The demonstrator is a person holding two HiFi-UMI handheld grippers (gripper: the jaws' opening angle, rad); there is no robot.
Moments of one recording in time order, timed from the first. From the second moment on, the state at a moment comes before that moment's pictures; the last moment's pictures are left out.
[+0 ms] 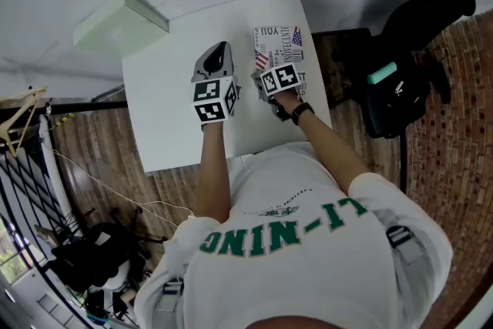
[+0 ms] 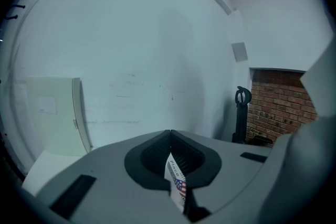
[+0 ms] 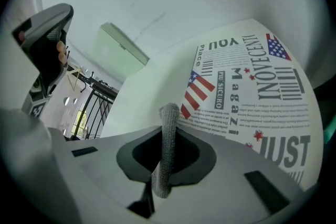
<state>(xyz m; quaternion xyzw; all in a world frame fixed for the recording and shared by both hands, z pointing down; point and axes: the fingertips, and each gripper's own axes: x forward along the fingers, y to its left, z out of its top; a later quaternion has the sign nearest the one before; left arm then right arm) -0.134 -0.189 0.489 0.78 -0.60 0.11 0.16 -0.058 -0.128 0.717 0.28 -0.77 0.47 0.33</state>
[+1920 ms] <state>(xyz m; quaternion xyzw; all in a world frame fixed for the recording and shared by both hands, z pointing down) -0.092 -0.178 0.501 0.80 -0.56 0.12 0.16 0.115 -0.118 0.717 0.43 -0.69 0.53 0.25</state>
